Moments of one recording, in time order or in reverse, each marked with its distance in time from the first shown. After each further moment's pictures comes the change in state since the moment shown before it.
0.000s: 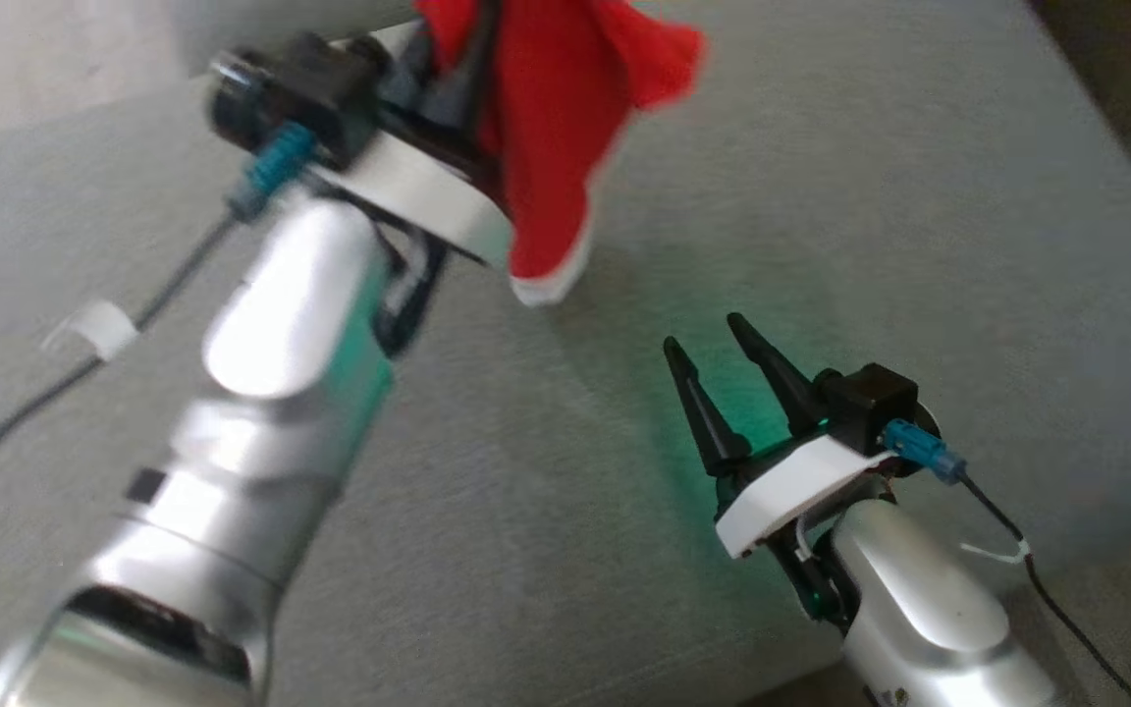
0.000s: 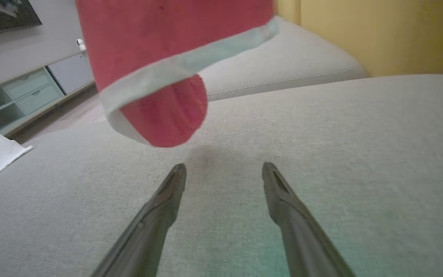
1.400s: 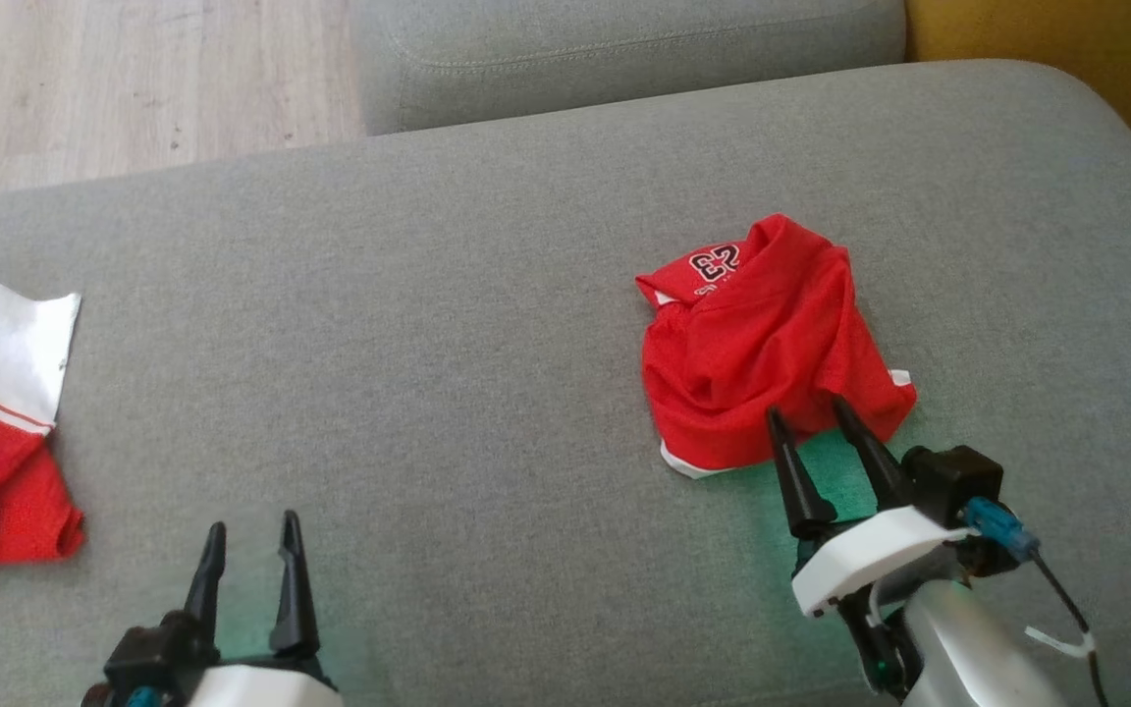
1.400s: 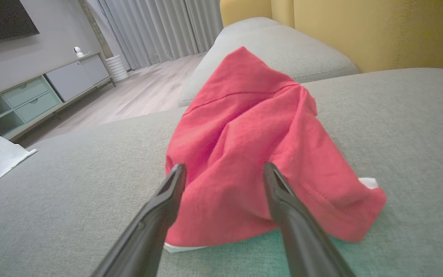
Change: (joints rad) left arm 0.996 -0.023 0.536 -0.309 0.168 0.044 0.000; right arm 0.160 0.007 -0.215 0.021 -0.063 0.000 0.000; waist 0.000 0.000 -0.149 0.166
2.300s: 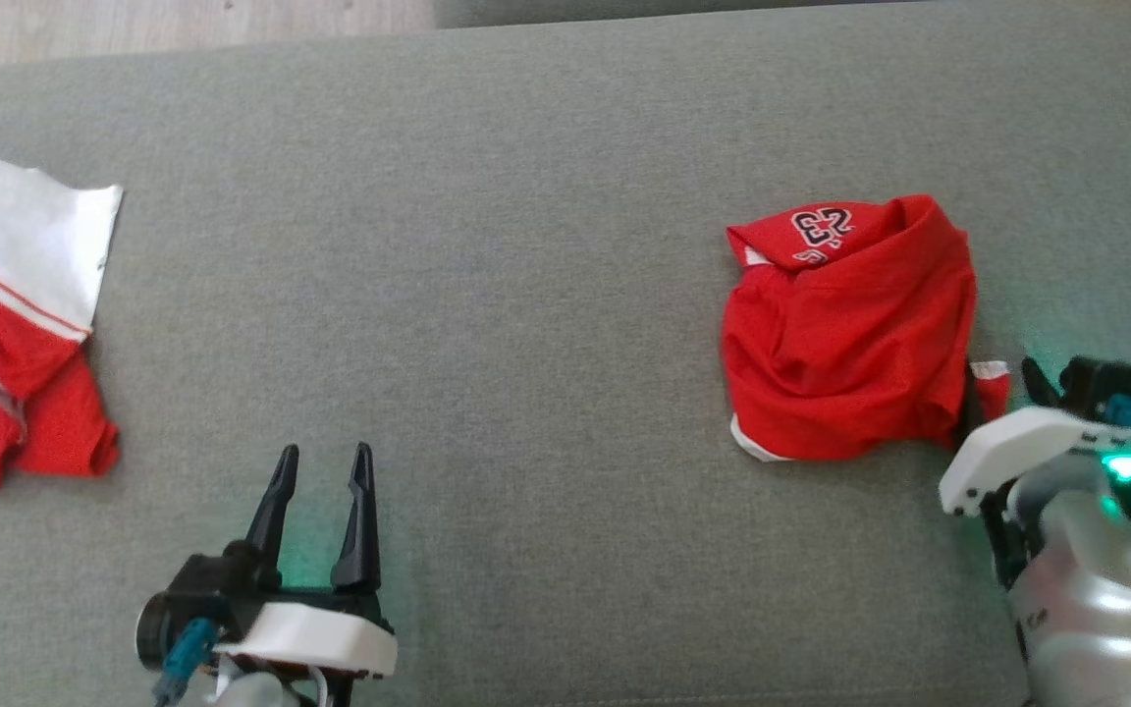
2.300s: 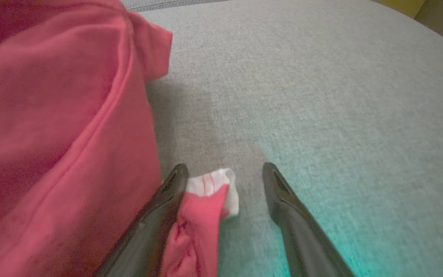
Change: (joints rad) left arm -0.103 -0.001 -0.128 -0.010 -0.010 -0.010 0.000; right arm -0.317 -0.039 -0.550 0.497 -0.380 0.001 0.055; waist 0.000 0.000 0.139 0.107
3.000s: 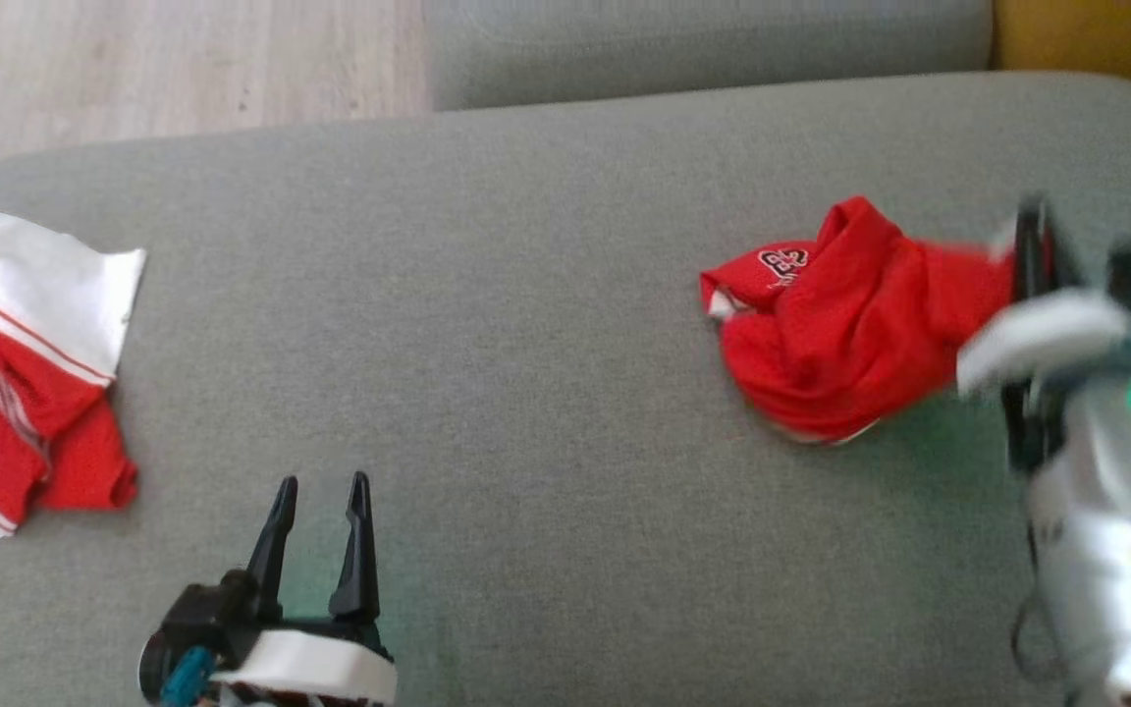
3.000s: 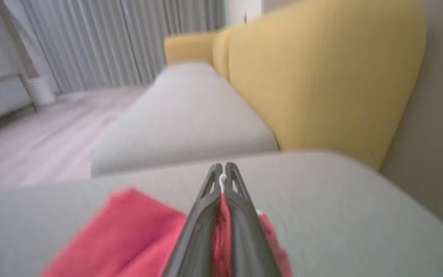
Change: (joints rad) left arm 0.040 0.000 -0.005 0.000 -0.041 0.002 0.000; right arm -0.065 -0.005 0.088 -0.227 0.076 0.000 -0.048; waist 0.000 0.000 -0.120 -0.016
